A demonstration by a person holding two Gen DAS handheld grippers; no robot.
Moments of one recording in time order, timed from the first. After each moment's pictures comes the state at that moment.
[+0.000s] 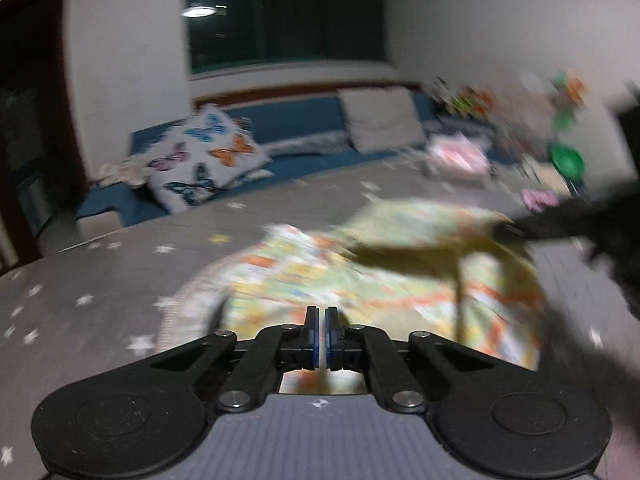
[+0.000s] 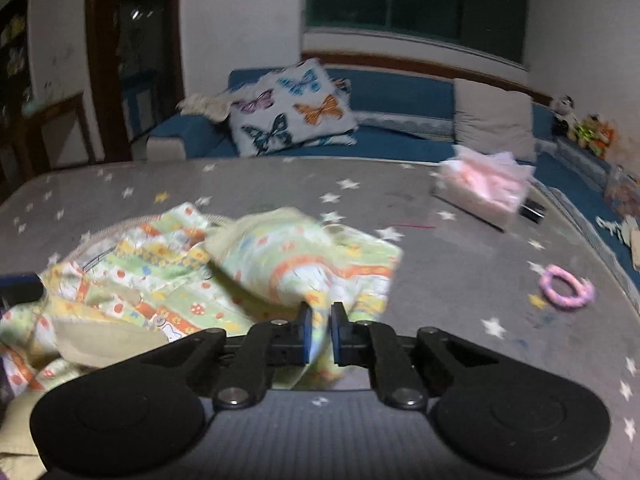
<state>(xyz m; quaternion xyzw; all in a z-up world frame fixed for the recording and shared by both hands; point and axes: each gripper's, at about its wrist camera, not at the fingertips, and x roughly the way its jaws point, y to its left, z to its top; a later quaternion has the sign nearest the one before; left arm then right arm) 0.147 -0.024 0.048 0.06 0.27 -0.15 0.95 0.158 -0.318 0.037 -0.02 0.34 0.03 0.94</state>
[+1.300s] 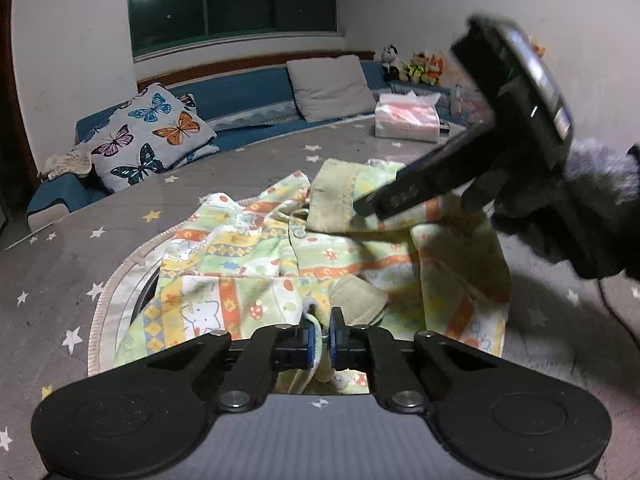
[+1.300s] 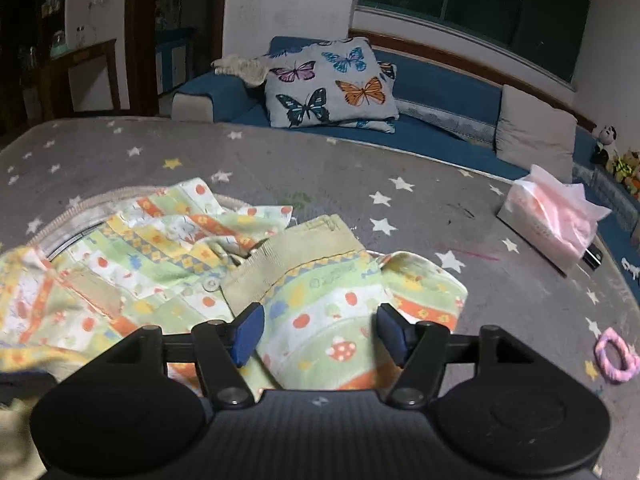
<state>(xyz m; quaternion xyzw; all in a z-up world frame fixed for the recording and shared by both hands) 0.154 -0.072 0.012 0.09 0.31 -0.24 0.91 0.241 -0.272 0.001 -0.10 0.37 0.09 0.92</state>
